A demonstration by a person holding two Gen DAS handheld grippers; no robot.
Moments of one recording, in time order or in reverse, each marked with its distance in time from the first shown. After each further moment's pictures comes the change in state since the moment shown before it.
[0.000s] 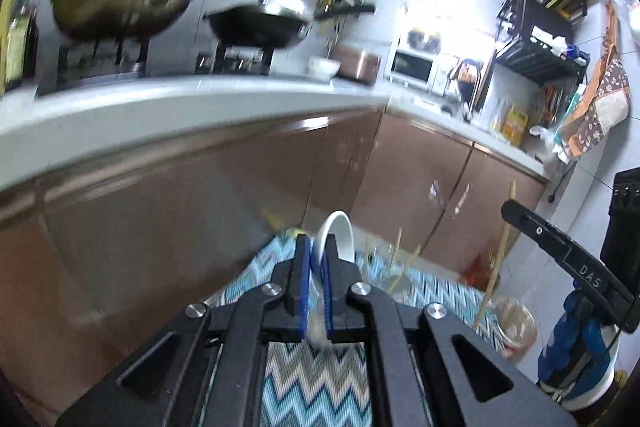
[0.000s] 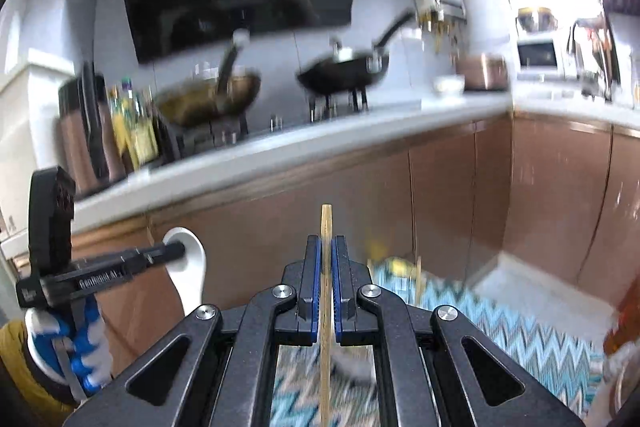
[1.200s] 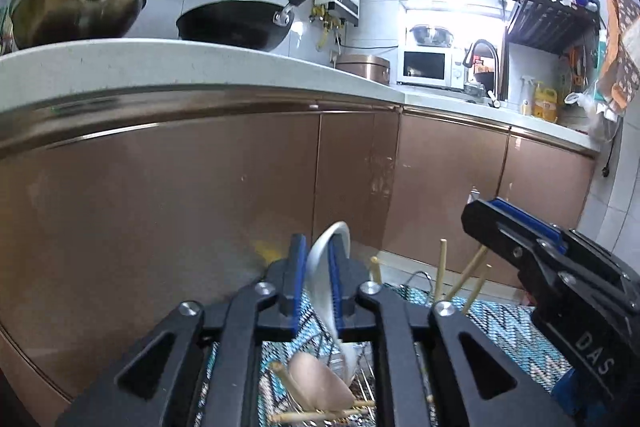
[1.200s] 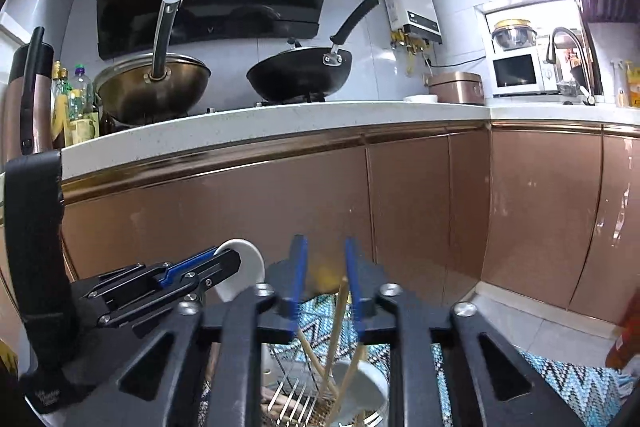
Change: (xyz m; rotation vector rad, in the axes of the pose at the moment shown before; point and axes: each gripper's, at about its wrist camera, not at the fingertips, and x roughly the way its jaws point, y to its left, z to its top) left arm 0.171 -0.057 -0.064 0.108 -0.118 0.125; right arm 0.108 -0.070 -0.072 -0.036 -0.095 -0.124
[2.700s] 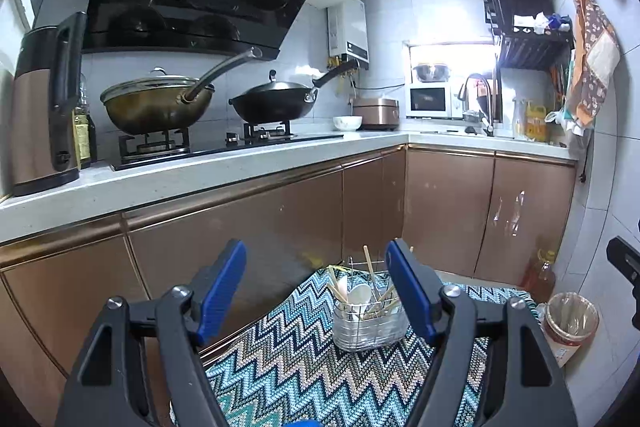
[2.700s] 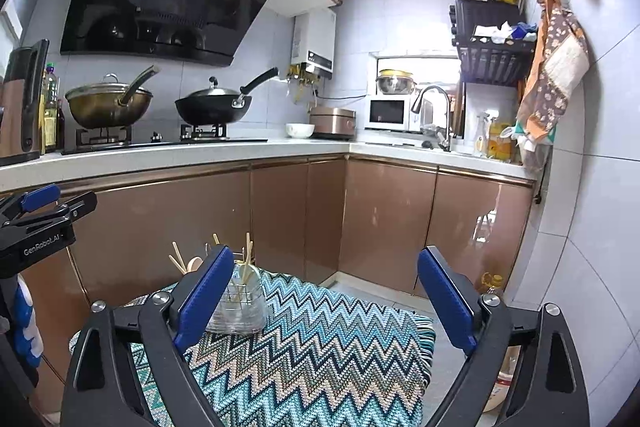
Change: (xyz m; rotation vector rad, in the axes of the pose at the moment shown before) left arm -0.270 -0.003 0.026 0.068 -0.108 0.111; right arm -0.304 0.058 0.034 -0.081 -0.021 -0.473
